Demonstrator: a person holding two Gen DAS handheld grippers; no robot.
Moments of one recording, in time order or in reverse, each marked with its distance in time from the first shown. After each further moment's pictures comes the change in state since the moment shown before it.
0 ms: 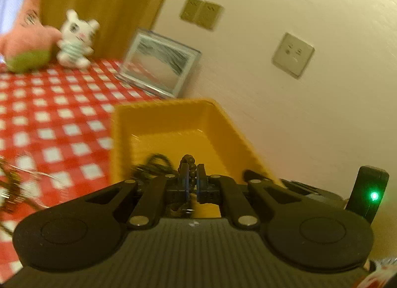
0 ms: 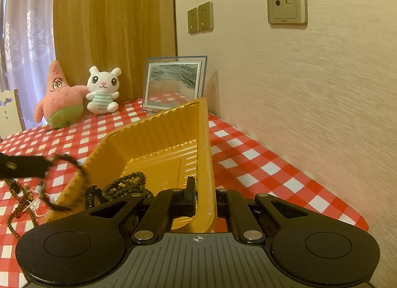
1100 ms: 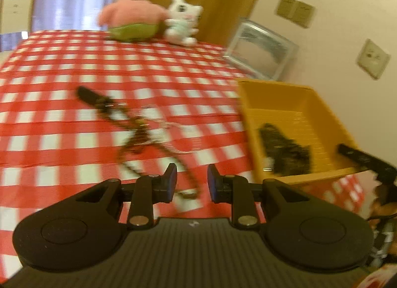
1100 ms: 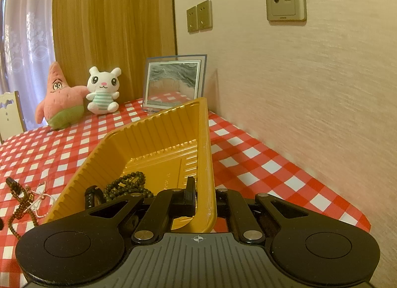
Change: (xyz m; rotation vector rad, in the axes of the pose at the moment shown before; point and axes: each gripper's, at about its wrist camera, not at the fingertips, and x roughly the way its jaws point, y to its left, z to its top) left arm -0.086 0.090 -0.052 -0.141 0.031 0.397; right arm 0.000 -0.001 0.000 0.003 0.003 0.004
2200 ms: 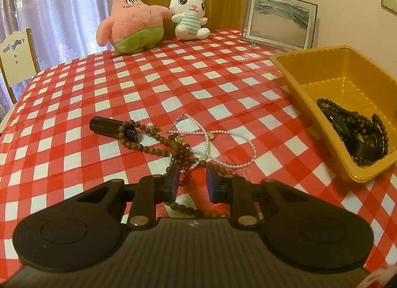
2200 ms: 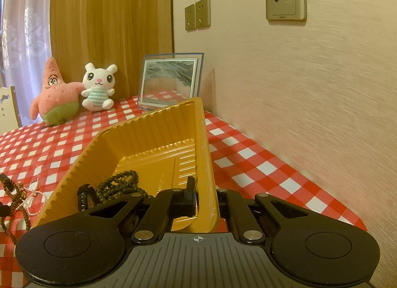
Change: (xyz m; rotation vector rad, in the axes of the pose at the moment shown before) left arm 0.065 0.002 0.016 0.270 0.018 0.176; right arm 0.007 0.000 0.000 -0.012 0.007 -0.024
